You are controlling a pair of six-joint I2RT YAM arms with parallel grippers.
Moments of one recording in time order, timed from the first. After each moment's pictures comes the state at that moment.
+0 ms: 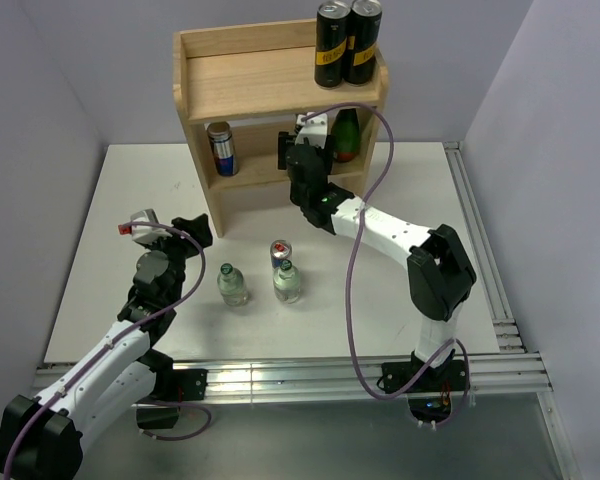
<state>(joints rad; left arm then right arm) -0.40 0.77 0.33 0.46 -0.42 -0.54 0.72 1.82 1.47 0.24 0.79 0.14</state>
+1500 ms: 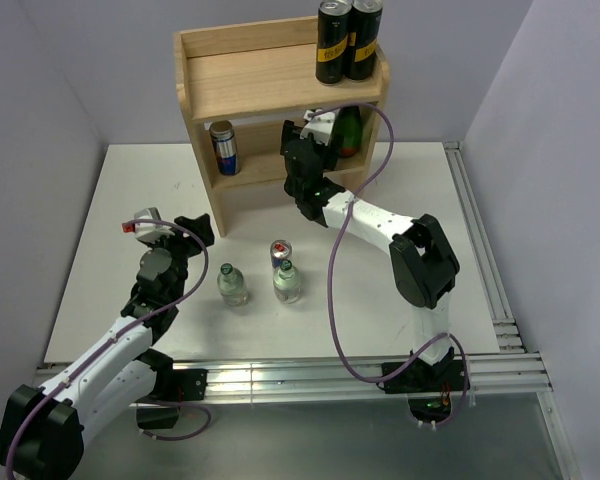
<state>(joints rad) -0.40 0.82 0.33 0.50 -0.42 -0.54 0.68 1.95 1.54 0.40 0.97 0.15</state>
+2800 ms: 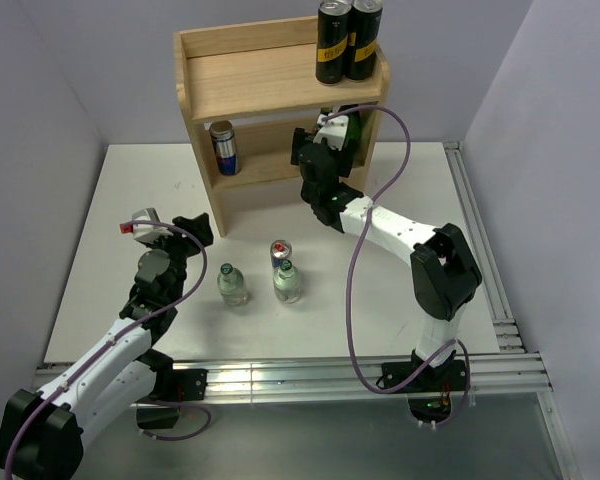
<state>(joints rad) -0.40 0.80 0.33 0.49 -0.42 -0.54 0.66 1.81 1.40 0.29 0.88 0.19</state>
